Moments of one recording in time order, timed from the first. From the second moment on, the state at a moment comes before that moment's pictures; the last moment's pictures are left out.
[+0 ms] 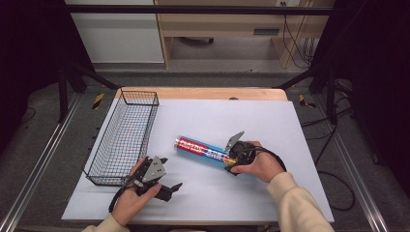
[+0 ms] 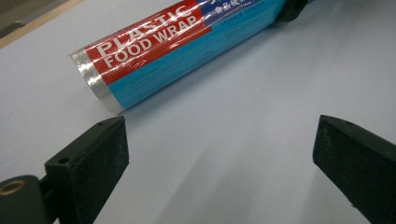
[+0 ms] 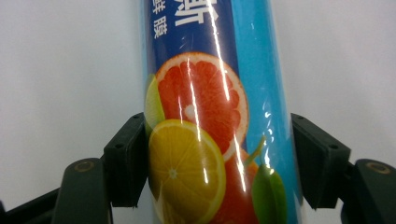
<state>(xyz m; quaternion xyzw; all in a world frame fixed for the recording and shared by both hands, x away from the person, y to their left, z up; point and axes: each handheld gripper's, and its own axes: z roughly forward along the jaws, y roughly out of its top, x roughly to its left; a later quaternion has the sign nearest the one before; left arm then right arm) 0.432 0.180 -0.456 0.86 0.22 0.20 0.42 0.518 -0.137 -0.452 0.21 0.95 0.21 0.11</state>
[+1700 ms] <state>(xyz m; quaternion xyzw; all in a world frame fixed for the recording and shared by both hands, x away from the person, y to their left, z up) 0.500 0.124 -0.332 0.91 0.01 0.24 0.32 0.488 -0.136 -0.329 0.06 0.95 0.19 0.25</state>
